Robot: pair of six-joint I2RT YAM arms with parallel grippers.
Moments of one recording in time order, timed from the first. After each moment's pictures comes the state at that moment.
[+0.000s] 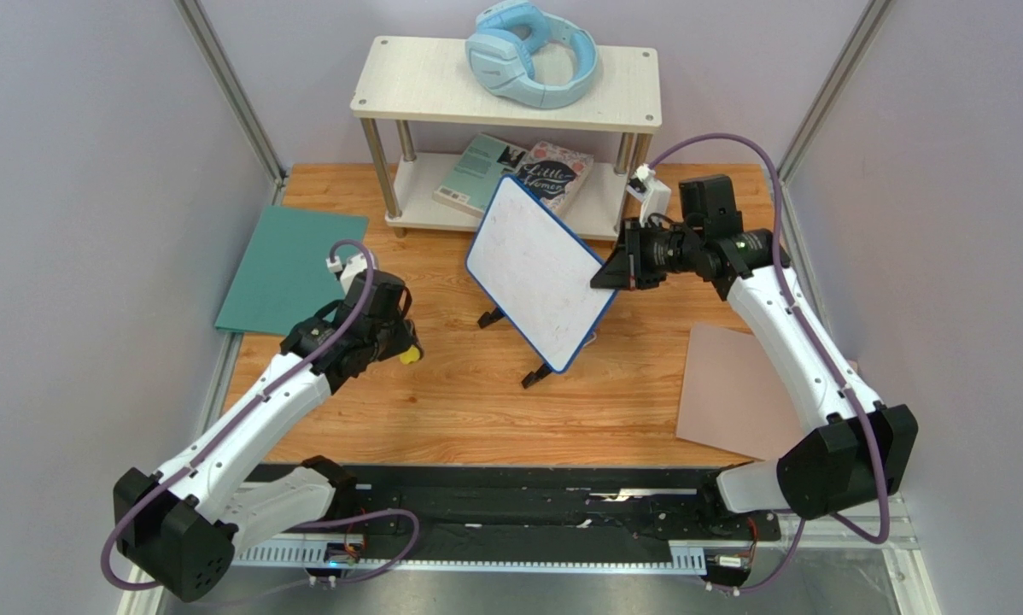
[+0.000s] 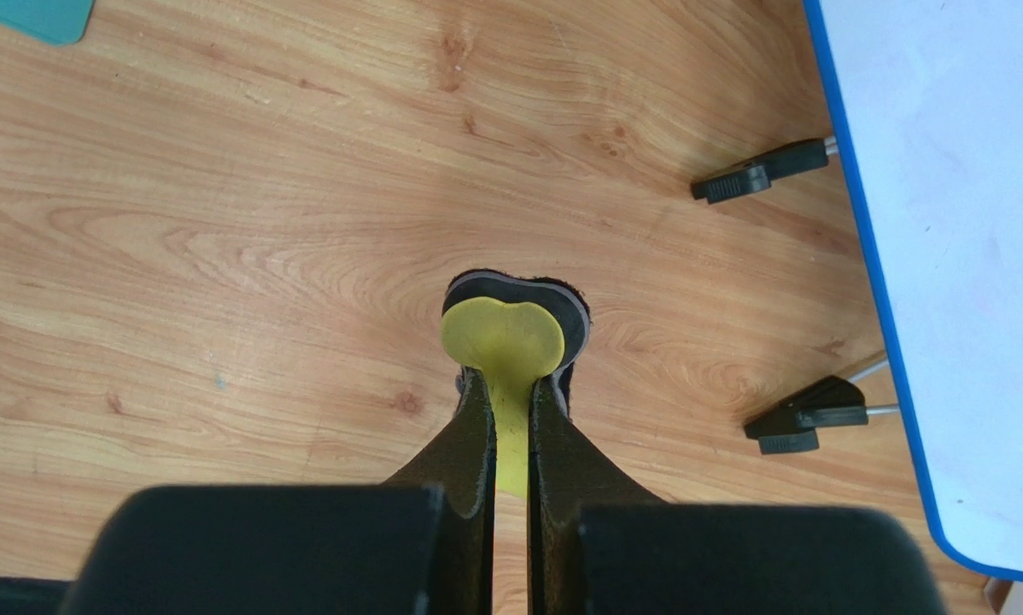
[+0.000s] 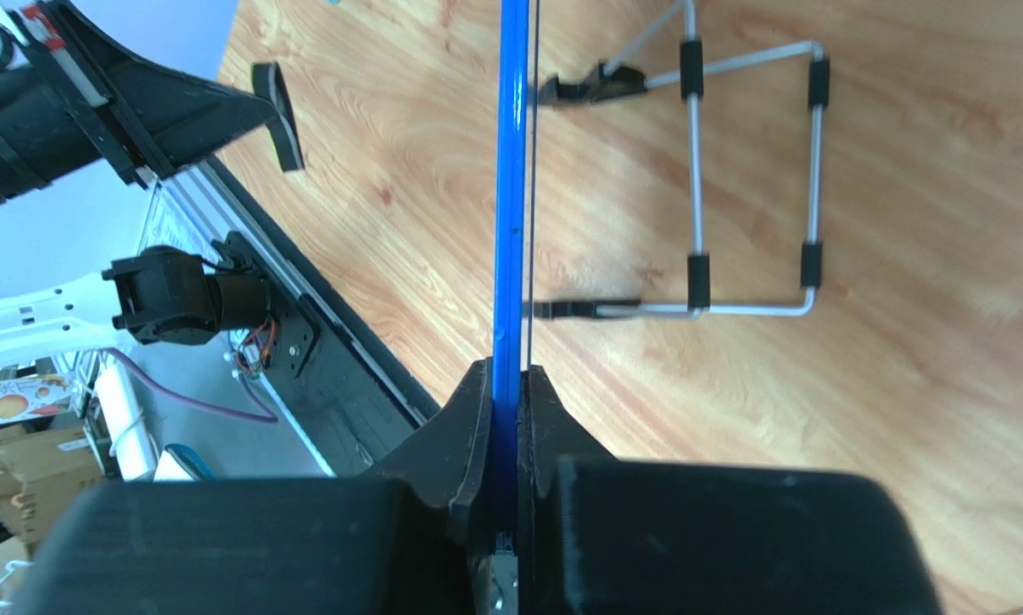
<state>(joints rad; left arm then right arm) -0.51 1.03 0.88 -0.71 -0.32 -0.77 0.27 1.38 1.37 -0.74 -0.67 0.20</state>
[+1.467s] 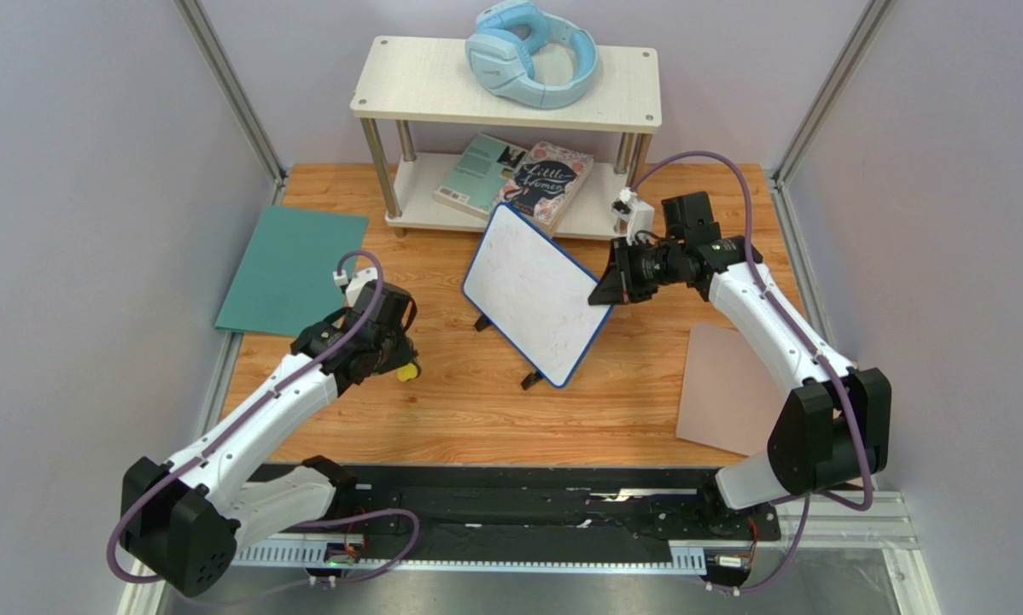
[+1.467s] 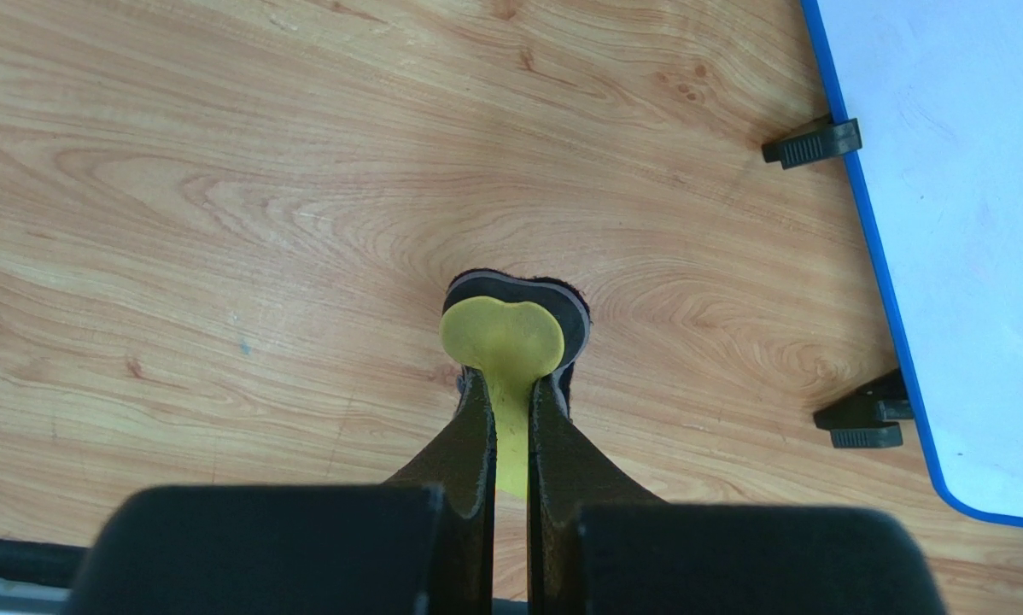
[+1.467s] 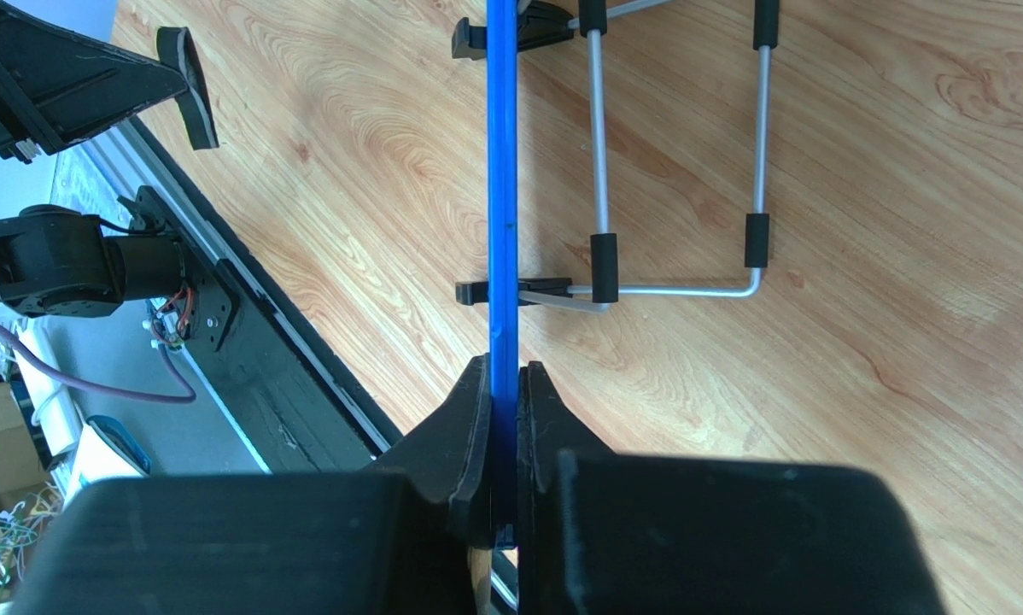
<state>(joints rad) -0.51 1.04 0.81 -0.73 -0.32 -0.78 0.26 1.46 1.24 -0.67 -0.66 0.08</state>
